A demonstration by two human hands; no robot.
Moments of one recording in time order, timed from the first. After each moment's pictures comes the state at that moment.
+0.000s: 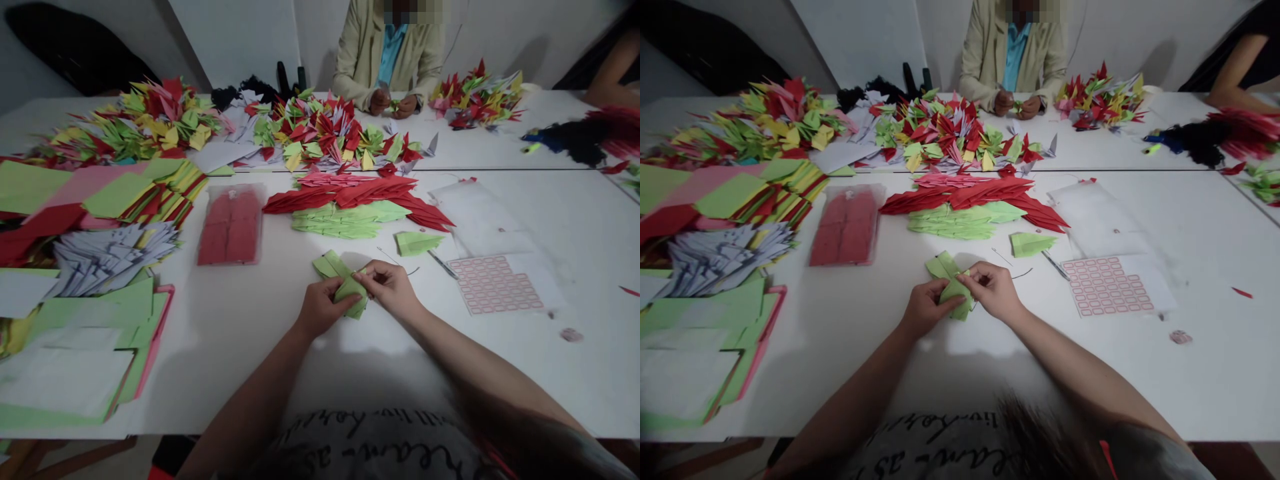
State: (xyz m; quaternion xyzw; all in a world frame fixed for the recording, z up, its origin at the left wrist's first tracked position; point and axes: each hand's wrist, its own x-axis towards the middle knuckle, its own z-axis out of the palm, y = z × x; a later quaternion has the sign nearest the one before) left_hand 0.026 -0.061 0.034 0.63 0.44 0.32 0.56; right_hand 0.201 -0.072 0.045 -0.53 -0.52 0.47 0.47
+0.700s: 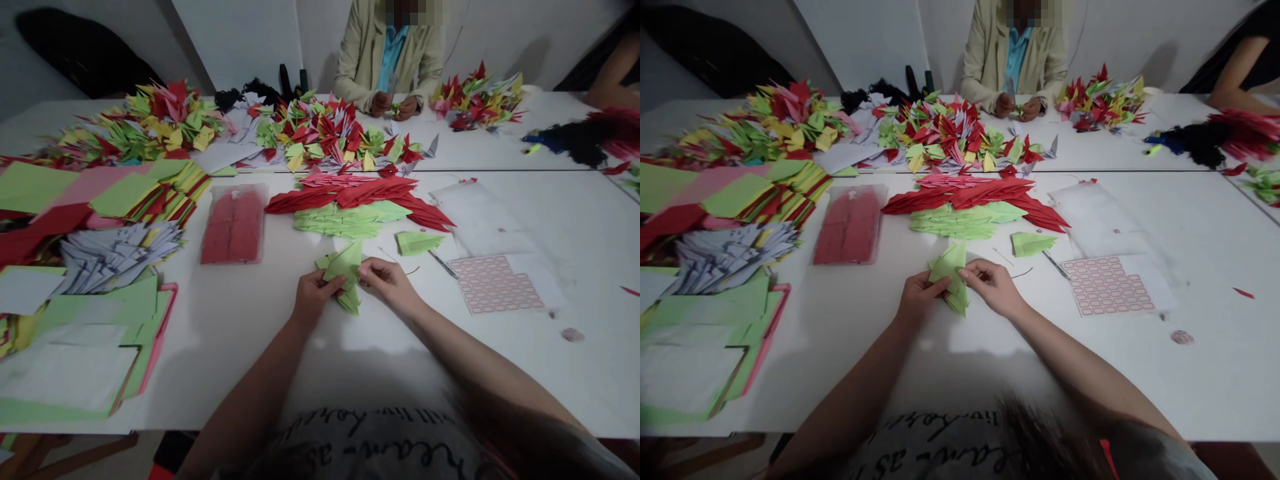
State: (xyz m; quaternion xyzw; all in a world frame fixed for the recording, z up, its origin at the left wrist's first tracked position) left_hand 0.026 -0.051 0.041 0.43 0.50 0.40 0.64; right_hand 0.209 -0.067 0.053 -0.50 -0.55 0.50 0.44
